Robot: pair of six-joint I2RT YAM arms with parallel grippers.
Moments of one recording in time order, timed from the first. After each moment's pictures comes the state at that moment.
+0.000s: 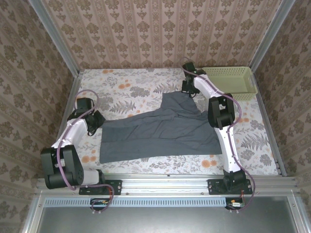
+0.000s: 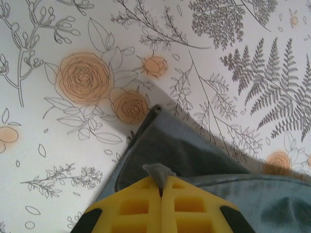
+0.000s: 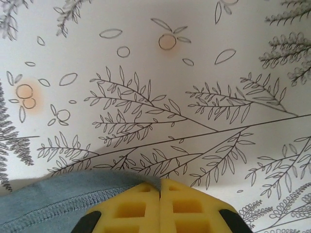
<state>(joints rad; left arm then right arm) 0.07 1.36 0.83 -0.54 0.08 -0.62 0.22 2.52 2.24 -0.89 0.16 0.41</state>
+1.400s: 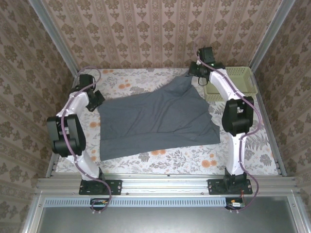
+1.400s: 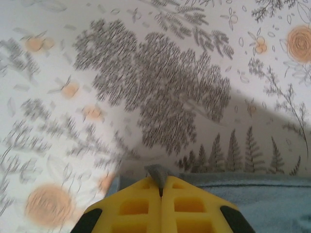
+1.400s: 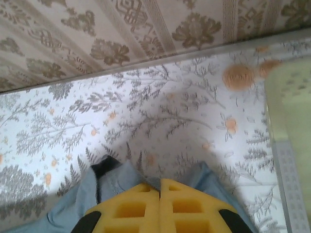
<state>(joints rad) 0.04 1.71 1.29 -0.64 -0.01 -0.51 0.14 2.13 1.95 -0.56 -0.06 0.37</state>
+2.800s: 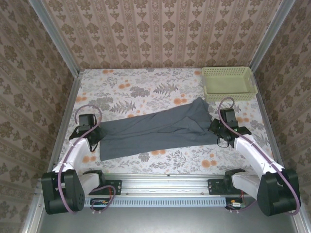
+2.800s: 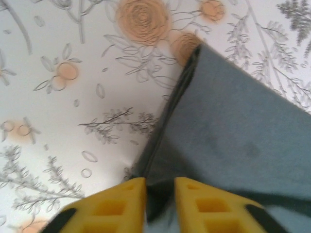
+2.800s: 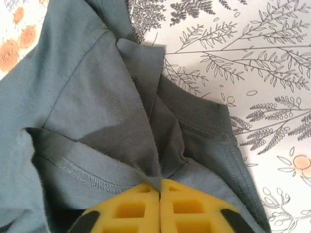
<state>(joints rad) 0.04 1.07 0.54 -0.51 -0.03 -0.59 0.13 1.06 0.59 -0.46 0.06 0.66</state>
